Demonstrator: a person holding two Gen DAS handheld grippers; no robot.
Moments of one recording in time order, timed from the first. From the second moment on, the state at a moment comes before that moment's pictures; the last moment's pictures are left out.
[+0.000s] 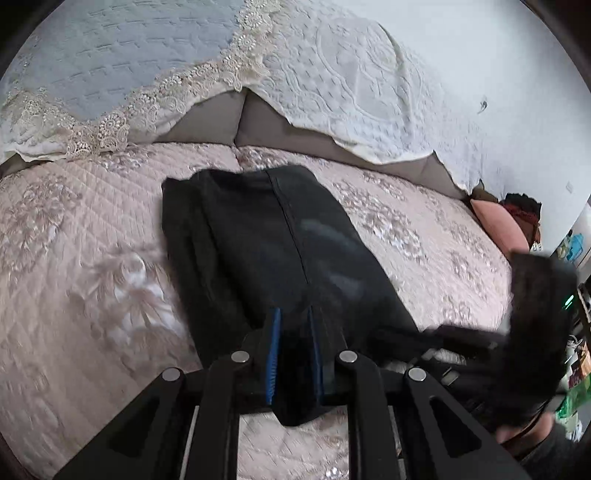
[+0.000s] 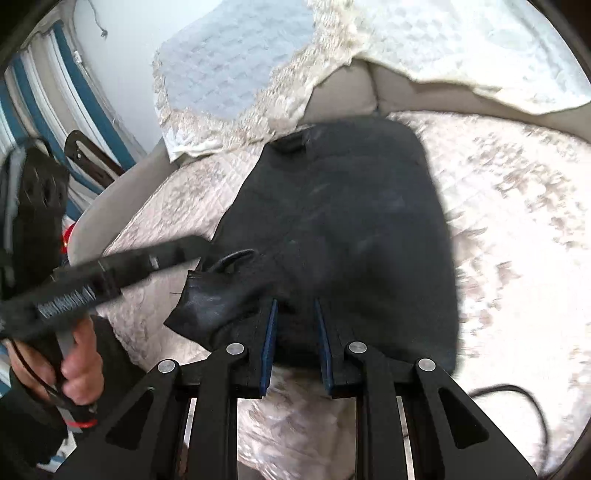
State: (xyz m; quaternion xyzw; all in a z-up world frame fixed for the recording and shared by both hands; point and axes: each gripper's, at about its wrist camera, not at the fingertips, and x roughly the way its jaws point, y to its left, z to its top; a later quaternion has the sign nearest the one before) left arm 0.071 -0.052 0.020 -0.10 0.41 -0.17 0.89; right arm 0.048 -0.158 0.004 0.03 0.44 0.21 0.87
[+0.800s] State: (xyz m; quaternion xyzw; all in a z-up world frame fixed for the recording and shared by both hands) left arm 0.094 -0.051 -0.030 -0.08 0.44 -0.11 0.89; right arm 0.056 -0.194 -0.020 0.02 0.48 0.13 0.87
